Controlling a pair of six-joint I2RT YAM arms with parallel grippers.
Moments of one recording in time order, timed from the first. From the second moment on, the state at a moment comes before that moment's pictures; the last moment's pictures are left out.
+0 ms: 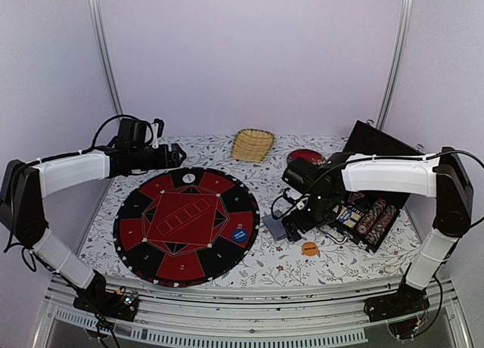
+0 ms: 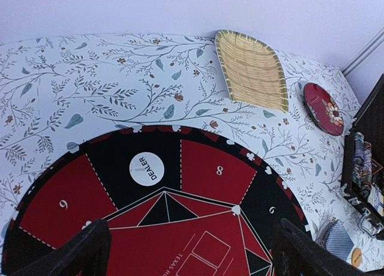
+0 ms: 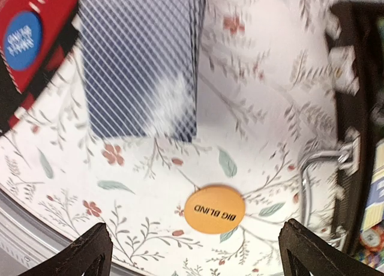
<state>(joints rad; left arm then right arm) -0.33 1.51 1.02 -0.10 0.08 -0.30 0.86 1.74 1.27 -0.92 0.04 0.34</state>
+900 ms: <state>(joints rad) -0.33 1.51 1.02 -0.10 0.09 -0.30 0.84 1.80 1.08 -0.84 0.00 0.37</state>
